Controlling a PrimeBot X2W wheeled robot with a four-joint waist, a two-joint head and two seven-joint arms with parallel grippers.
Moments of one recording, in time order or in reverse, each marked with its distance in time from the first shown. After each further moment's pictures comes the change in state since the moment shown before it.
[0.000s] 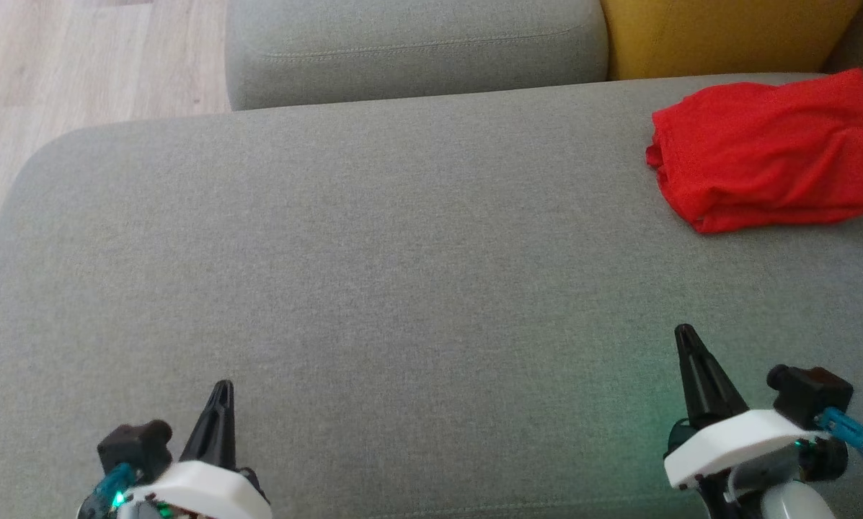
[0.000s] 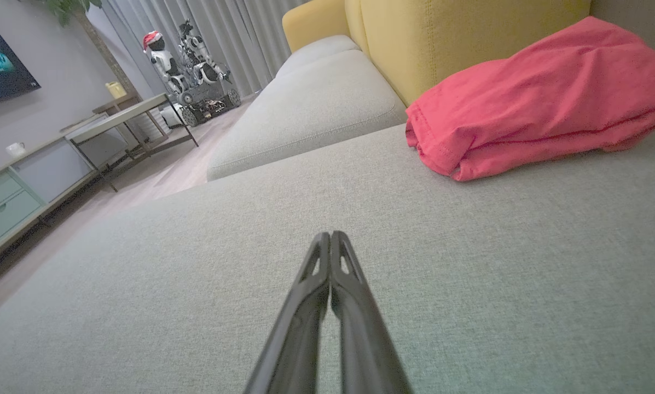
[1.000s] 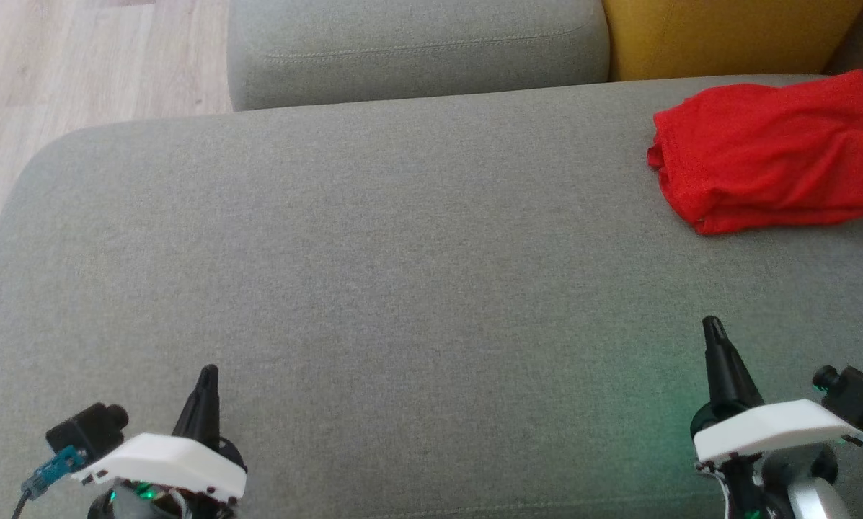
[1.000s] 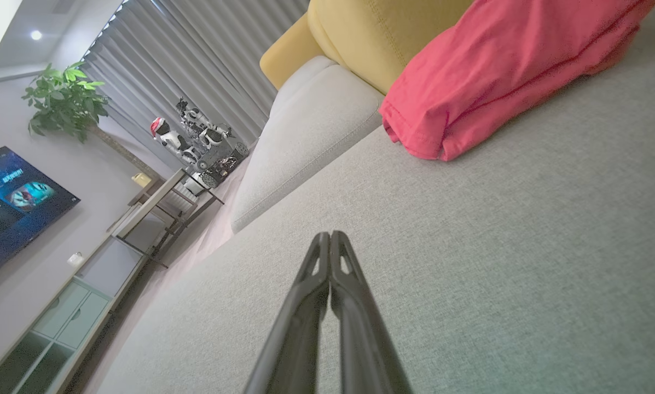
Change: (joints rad) left arm -0.042 -0.042 0.098 0.031 -0.319 -0.087 0.073; right arm -0.026 -0.002 -0.034 0.032 0.368 0.000 0.014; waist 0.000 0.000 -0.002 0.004
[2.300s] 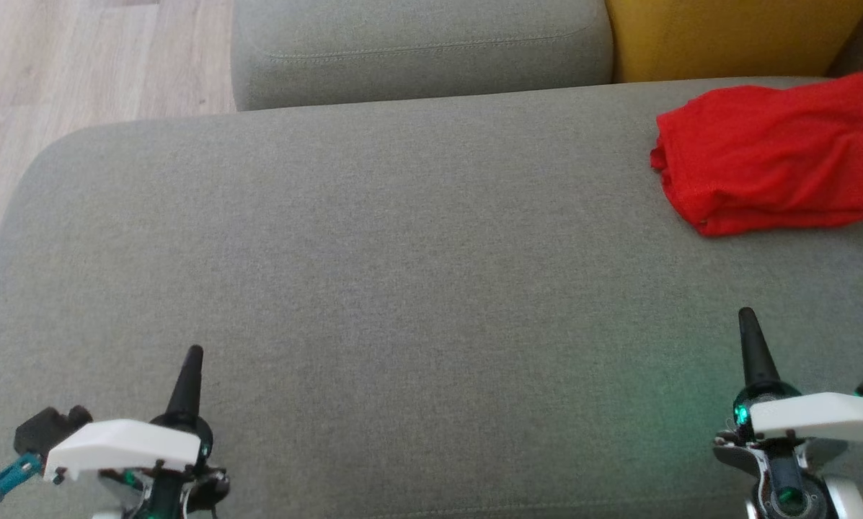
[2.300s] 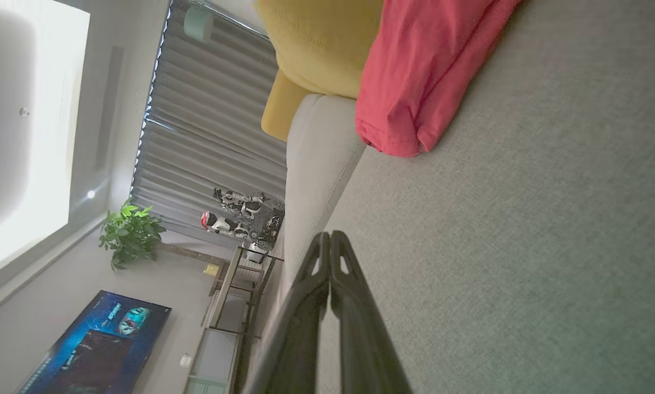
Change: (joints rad) left arm -0.042 -0.064 0.133 0.039 -0.395 -0.110 0.096; right arm -0.040 -0.003 -0.059 0.040 0.457 0.000 0.035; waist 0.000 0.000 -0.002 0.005
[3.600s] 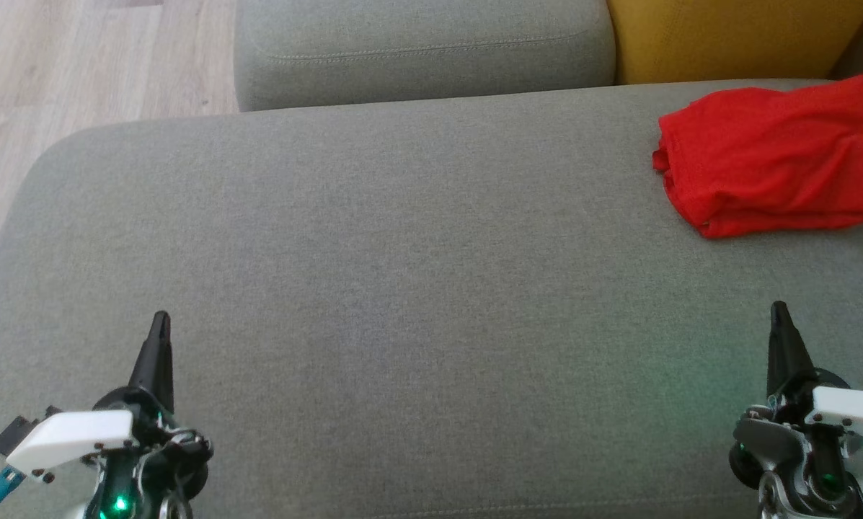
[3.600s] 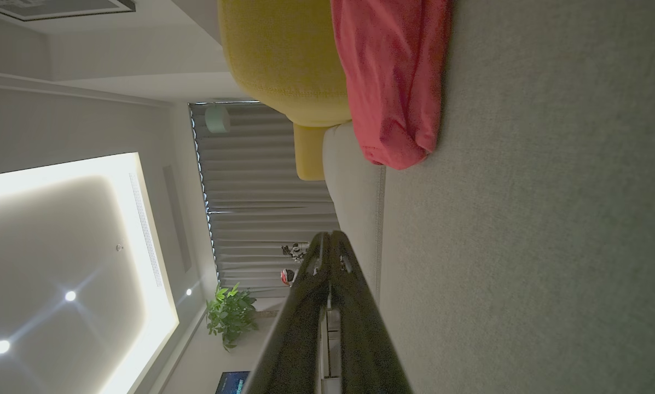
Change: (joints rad) left arm -0.063 -0.078 0.158 0.038 -0.405 -0.117 0.111; right arm -0.043 0.000 -0.068 0.043 0.470 0.000 0.035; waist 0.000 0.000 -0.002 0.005
